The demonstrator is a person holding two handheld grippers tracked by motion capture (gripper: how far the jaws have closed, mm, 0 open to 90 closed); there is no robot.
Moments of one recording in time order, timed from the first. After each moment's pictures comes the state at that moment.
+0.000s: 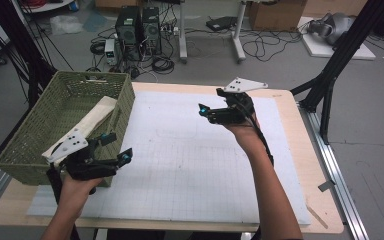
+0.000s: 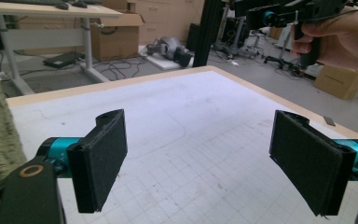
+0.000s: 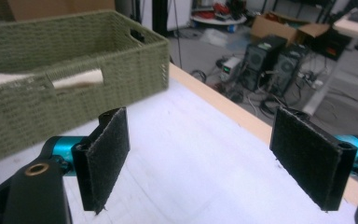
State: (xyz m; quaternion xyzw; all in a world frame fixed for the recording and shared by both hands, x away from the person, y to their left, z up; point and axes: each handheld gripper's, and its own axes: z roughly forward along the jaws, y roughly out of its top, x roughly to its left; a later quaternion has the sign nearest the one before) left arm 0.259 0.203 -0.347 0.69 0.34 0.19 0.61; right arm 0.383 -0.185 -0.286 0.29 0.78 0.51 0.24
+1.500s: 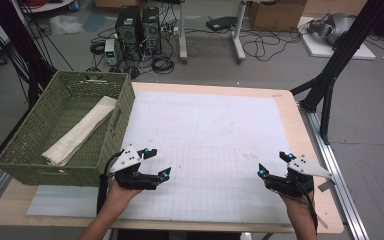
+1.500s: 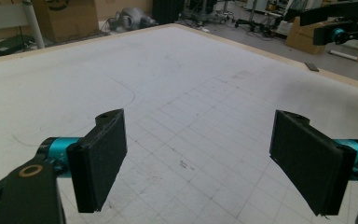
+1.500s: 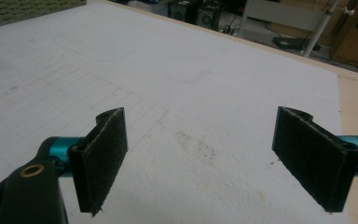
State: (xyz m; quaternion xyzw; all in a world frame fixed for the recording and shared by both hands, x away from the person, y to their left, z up) left arm 0.276 0.126 -0.418 0.74 0.28 0.16 0.59; right arm 0.245 -0.330 -0.399 0.42 0.72 0.45 0.32
